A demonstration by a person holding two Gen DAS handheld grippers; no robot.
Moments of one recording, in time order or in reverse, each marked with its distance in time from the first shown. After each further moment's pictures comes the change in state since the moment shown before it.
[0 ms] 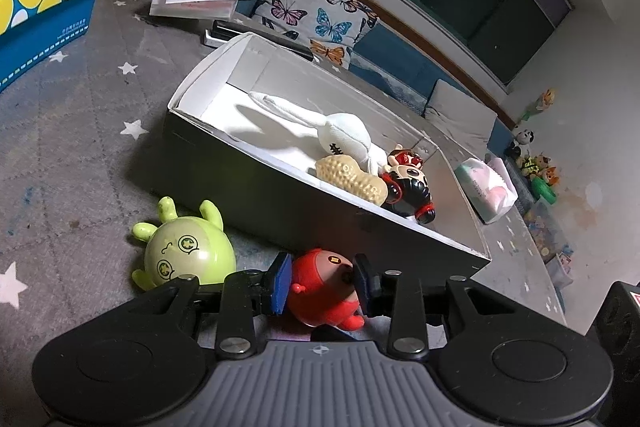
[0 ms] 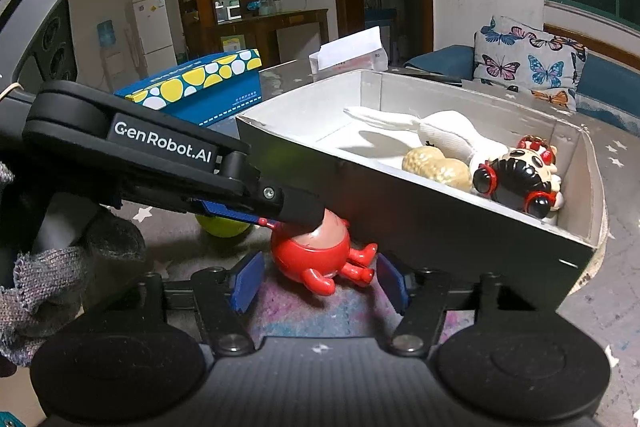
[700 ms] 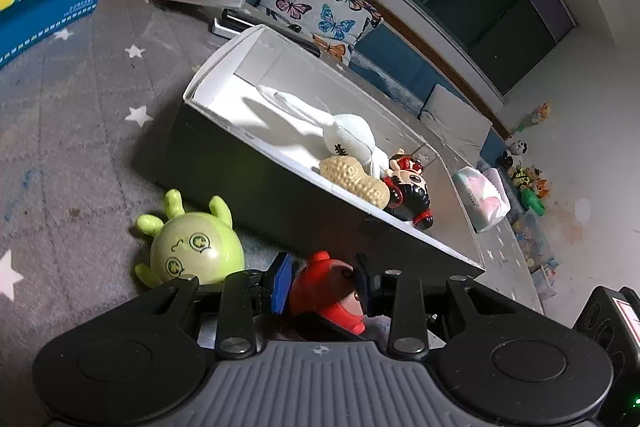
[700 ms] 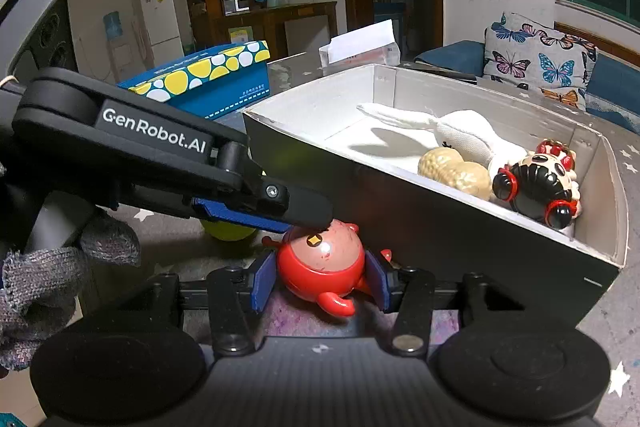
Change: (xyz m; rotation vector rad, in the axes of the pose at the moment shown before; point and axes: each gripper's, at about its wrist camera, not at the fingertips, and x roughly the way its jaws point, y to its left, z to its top) left arm 0.001 0.013 0.004 -0.072 0.019 -0.043; right arm 0.013 0.005 0.006 -0.020 0.025 0.015
